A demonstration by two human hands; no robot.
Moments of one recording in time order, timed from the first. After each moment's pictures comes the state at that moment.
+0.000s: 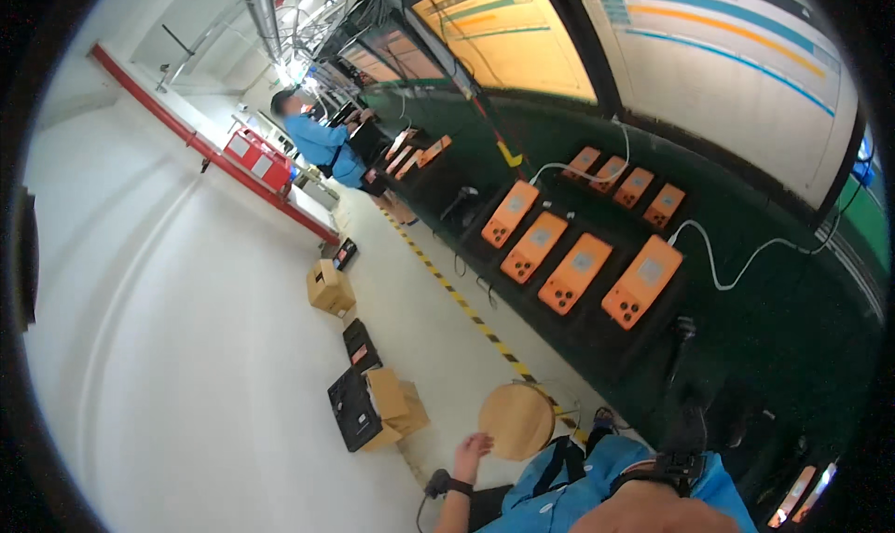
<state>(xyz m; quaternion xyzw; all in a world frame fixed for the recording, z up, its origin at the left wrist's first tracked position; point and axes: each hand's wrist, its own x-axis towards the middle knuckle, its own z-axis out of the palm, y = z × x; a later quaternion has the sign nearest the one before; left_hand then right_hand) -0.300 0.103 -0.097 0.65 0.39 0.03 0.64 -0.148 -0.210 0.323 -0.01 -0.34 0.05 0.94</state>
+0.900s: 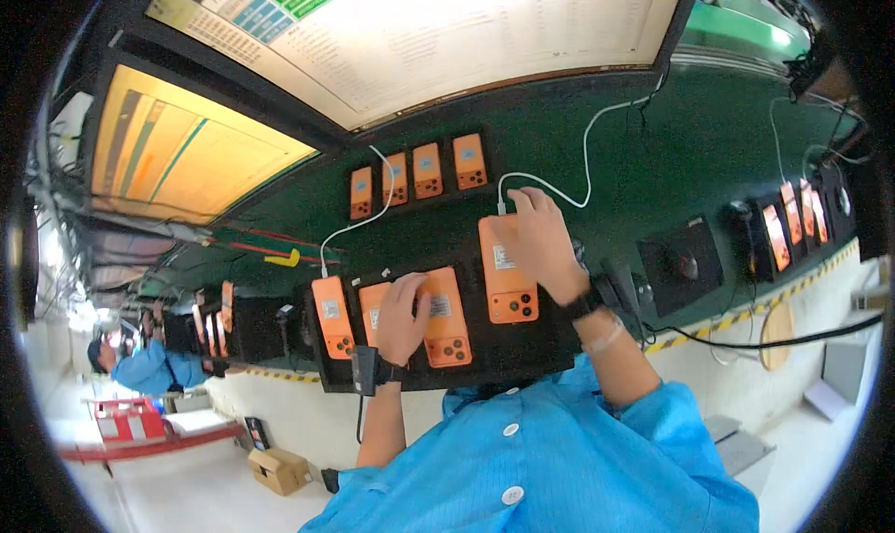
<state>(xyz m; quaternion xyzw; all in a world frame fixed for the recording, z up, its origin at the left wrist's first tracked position) 0.176 0.046 0.042 0.87 -0.39 -0.04 0.29 0.098 -0.205 0.048 -0.89 0.15 -0.26 0.35</state>
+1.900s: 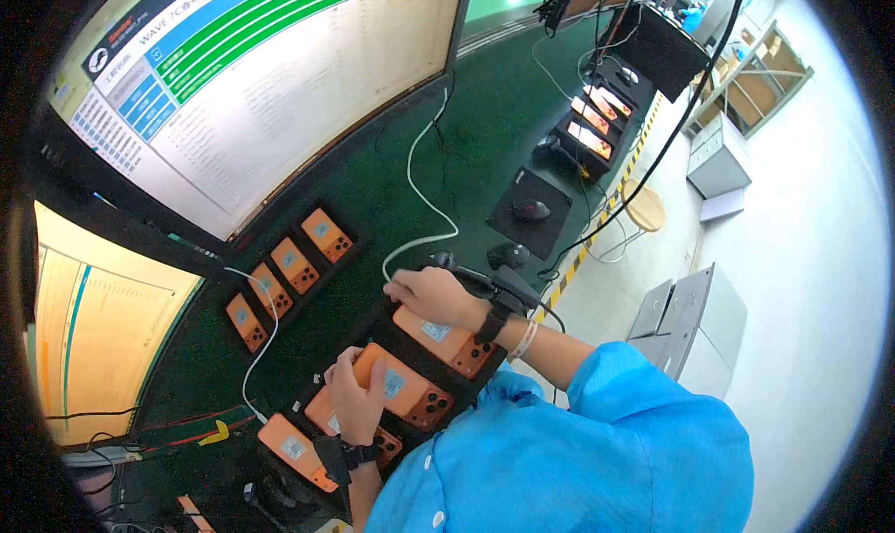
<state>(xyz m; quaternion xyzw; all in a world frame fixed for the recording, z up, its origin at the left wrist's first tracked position) 0.214 0.045 0.040 0.77 -0.48 -0.19 0.37 0.087 -0.146 0.052 -0.85 0.32 -0.15 0.39</state>
